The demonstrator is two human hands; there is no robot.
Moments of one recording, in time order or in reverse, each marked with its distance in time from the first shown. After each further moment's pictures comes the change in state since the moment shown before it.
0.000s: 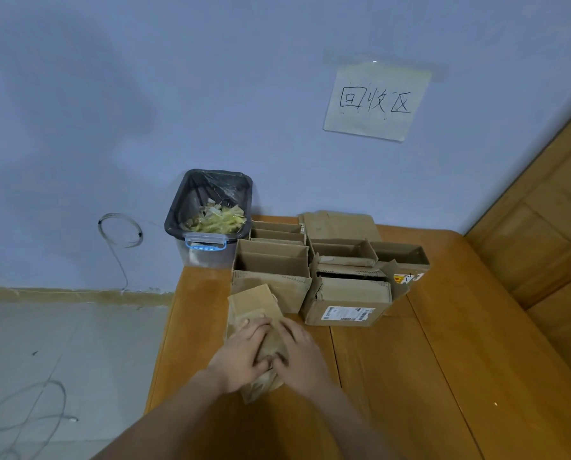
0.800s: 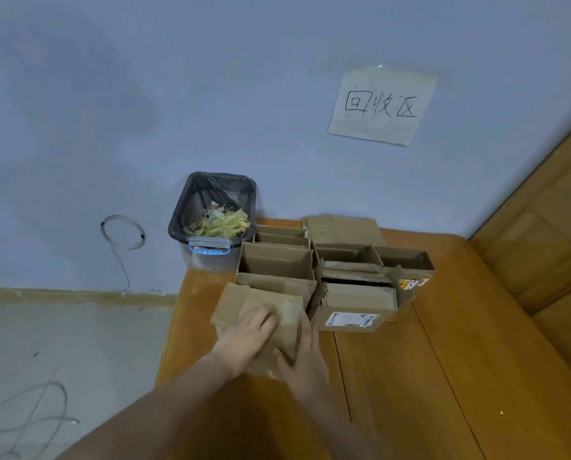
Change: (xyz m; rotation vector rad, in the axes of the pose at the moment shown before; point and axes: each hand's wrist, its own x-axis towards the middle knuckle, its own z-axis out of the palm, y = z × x) left_hand 0.020 -0.003 -0.031 0.311 0.013 0.103; right_hand 0.007 -0.010 0.016 0.250 0.258 0.229
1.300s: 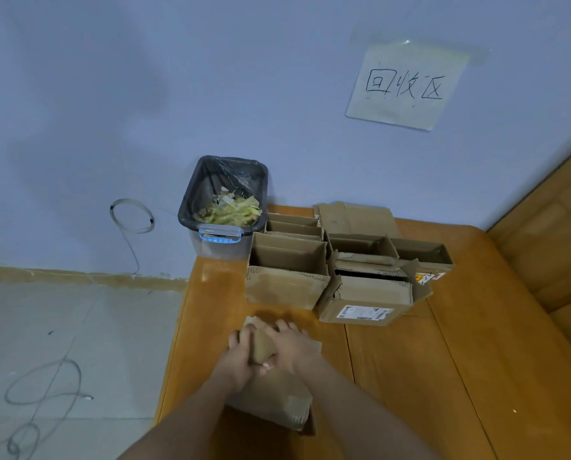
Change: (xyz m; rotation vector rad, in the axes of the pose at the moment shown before) left_hand -0.028 -0.015 0.074 -0.730 -0.240 -0.668; right_hand 0.058 -0.011 0.036 -0.554 -0.633 -0.205
